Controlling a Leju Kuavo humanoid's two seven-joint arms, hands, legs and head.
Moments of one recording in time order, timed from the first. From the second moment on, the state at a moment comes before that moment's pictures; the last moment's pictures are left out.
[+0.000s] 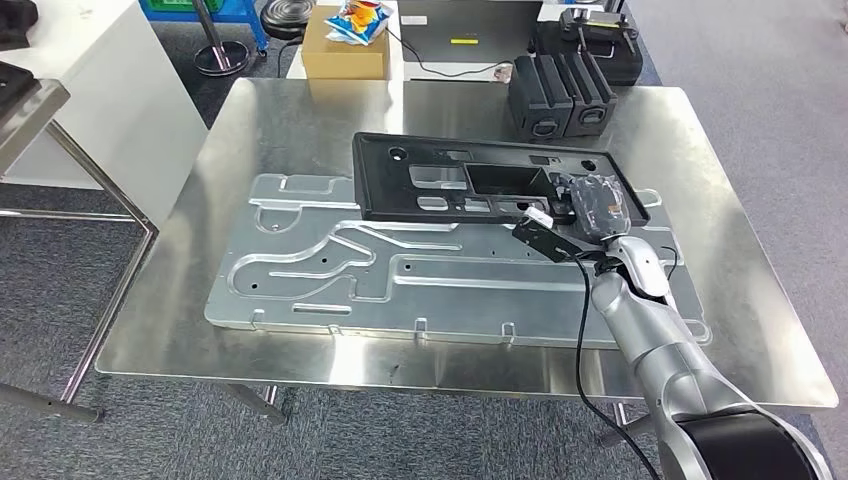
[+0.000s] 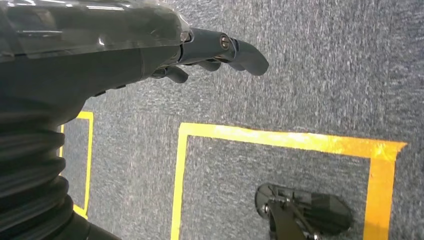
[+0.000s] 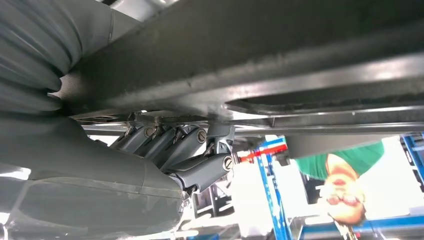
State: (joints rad) left arm -0.08 -0.01 -0.19 -0.17 0.14 0.29 0.03; right arm -0.78 -0.12 0.21 -0.61 0.99 -0.38 -0.35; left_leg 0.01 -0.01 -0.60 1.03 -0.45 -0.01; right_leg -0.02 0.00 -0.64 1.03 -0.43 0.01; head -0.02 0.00
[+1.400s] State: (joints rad) left arm -0.09 0.02 -0.06 -0.17 0.28 0.29 -0.12; right arm -0.80 -0.14 0.21 -0.45 0.97 -0.26 -0.35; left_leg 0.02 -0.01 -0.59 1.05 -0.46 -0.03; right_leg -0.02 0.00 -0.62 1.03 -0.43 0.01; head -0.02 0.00
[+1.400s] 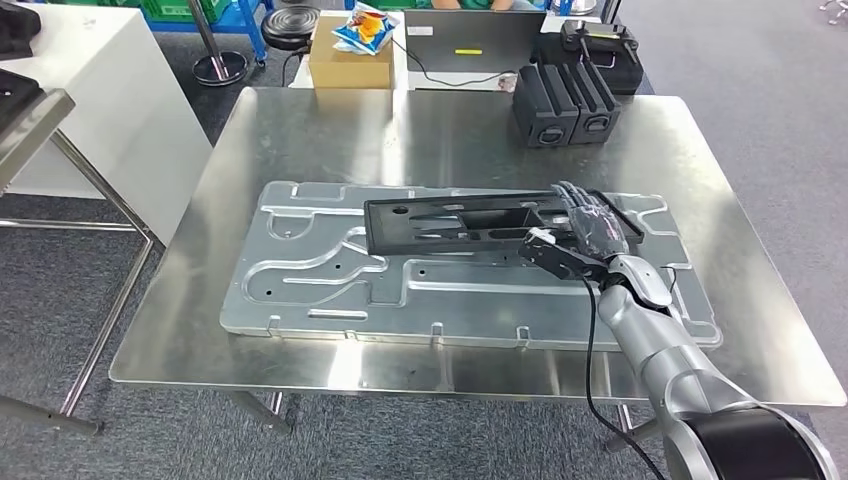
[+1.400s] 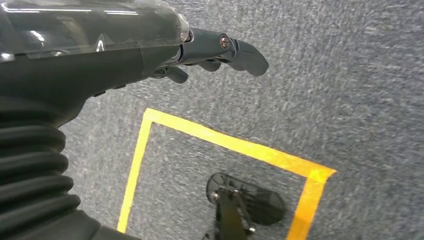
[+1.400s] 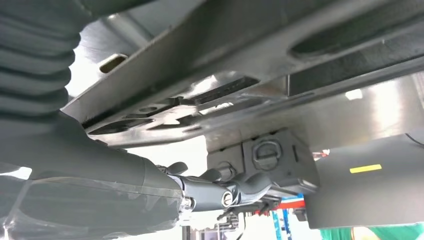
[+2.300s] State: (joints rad) left arm -0.13 0.04 -0.02 -0.17 0.29 0.29 -0.16; right arm -0.88 -0.15 0.21 -0.42 0.98 -0.24 -0.32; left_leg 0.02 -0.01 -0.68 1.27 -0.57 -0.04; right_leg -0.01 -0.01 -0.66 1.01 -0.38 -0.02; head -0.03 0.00
